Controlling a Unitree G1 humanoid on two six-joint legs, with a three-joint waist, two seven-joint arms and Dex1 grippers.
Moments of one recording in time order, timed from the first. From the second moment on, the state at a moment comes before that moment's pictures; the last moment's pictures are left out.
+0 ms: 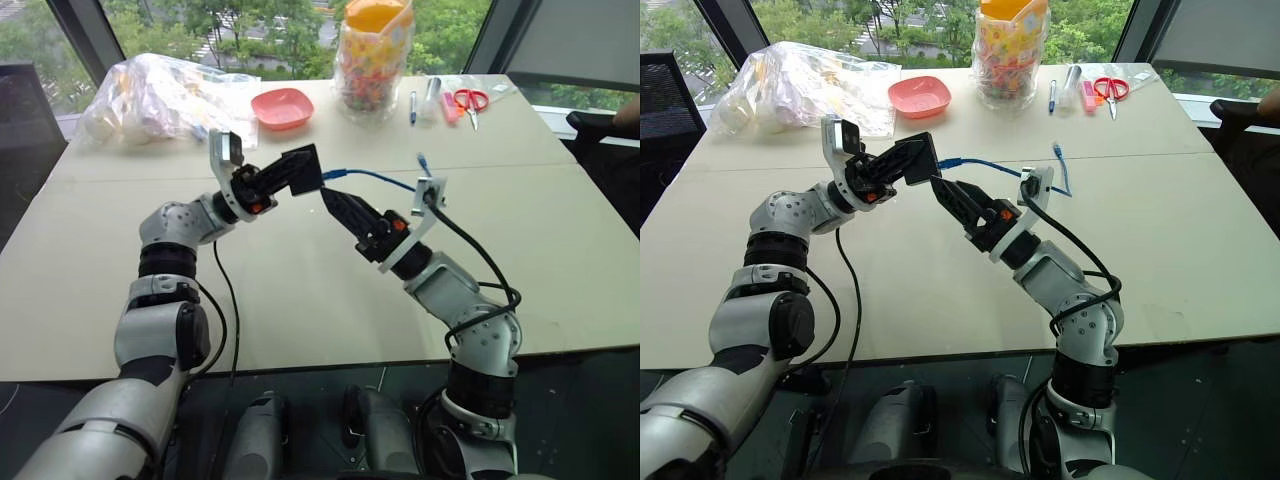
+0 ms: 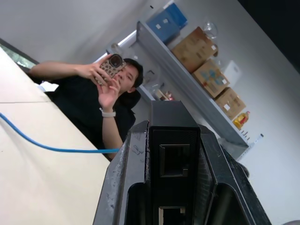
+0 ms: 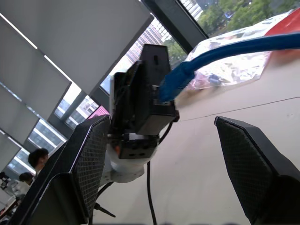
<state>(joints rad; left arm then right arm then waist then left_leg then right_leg) -0.99 0.28 0.34 0.75 -0.69 0.95 -1.31 -0.39 0.04 -0.21 -0.38 0.91 0.90 0.26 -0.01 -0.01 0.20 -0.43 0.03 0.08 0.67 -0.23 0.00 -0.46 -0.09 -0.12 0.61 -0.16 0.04</state>
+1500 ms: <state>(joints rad) -0.92 0.46 0.41 0.69 -0.77 0.91 -1.18 -0.46 -0.21 -0.34 -0.16 0.98 0.73 0.22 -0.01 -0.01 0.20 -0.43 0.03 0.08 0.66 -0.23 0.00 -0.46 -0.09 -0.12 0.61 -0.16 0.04</state>
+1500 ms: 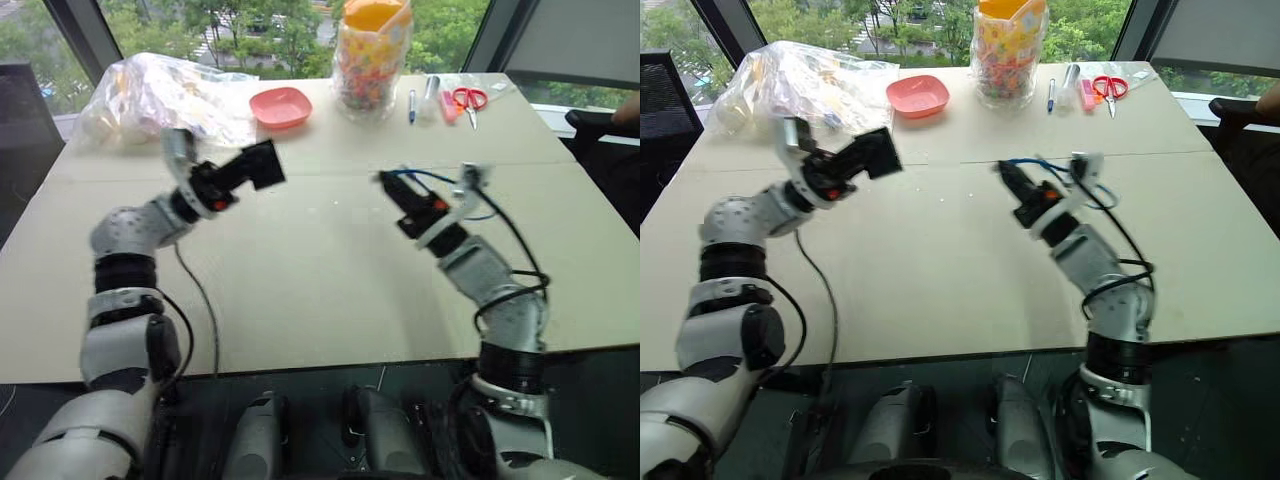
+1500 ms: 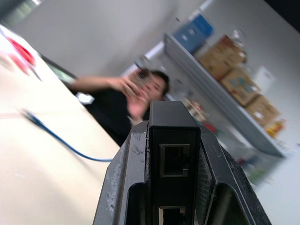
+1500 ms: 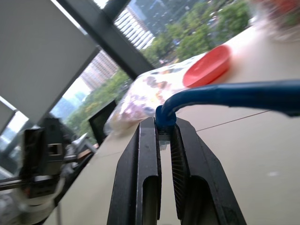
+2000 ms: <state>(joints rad) -0.86 0.23 0.14 0.57 -0.40 0.29 -0.91 -0.74 -0.34 -0.21 0.47 0.55 0.58 0.21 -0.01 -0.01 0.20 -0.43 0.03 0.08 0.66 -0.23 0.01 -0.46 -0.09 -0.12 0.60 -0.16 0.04</state>
